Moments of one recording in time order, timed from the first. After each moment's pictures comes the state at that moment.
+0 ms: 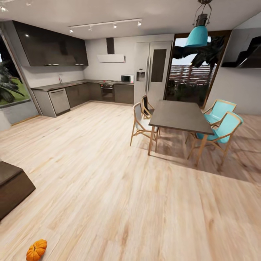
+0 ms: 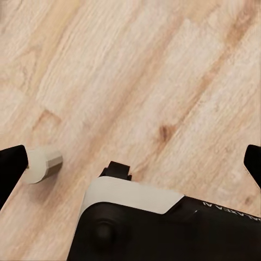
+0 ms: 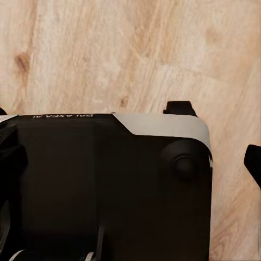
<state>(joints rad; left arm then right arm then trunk) -0.14 -0.07 -0.06 -0.34 0.25 -0.12 0.23 -0.08 0.09 -0.03 -0.50 0.01 0.27 -0.01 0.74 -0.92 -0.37</state>
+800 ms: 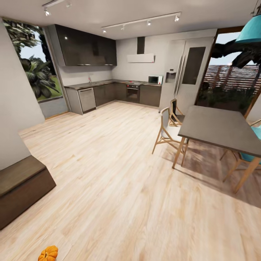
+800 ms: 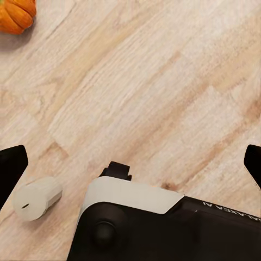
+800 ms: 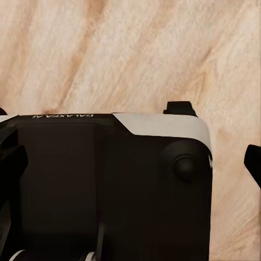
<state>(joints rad) -0.14 -0.07 -0.06 -0.34 0.25 -0.12 0.23 -0.08 0.09 -0.03 -0.50 0.01 0.27 -0.01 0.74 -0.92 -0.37</state>
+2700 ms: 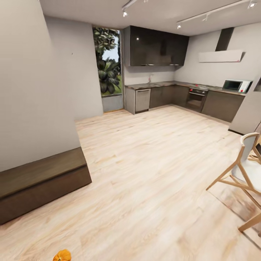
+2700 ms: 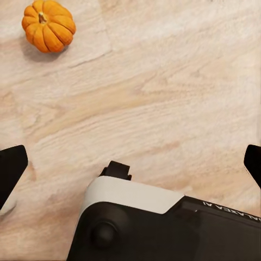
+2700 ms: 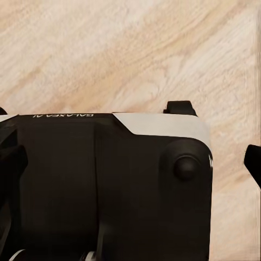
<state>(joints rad) -0.14 -0.07 -0.06 -0.34 0.25 -0.12 0.23 -0.08 0.09 -0.03 -0.50 0.01 0.28 -0.01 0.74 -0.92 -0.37</state>
